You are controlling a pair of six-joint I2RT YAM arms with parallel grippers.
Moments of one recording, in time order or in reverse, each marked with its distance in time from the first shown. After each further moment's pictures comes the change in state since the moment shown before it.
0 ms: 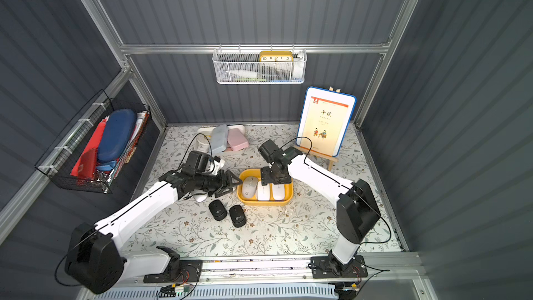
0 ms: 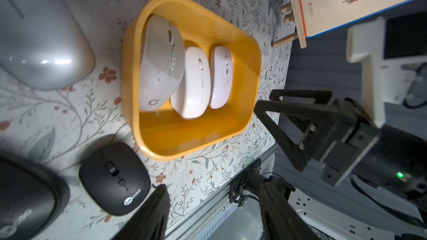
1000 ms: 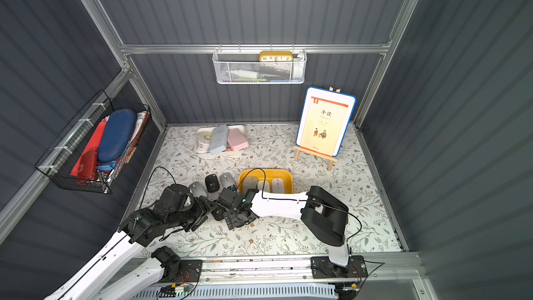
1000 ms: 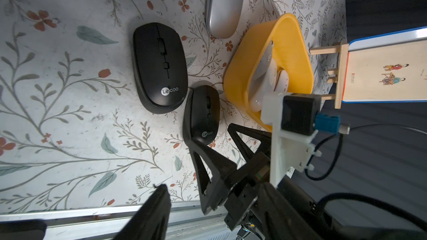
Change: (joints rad) left arm -0.123 -0.532 -0.187 -0.309 -0.401 -0.421; right arm 0.430 0.238 -0.078 0.293 0.063 0.080
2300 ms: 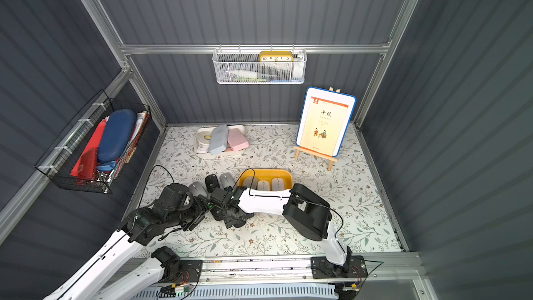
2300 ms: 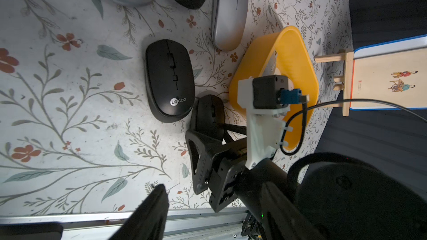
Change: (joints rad) left arm 0.002 0.008 0.022 -0.040 -0.051 0.027; right arm -0.002 0.168 0.166 -0.127 -0.014 0.039
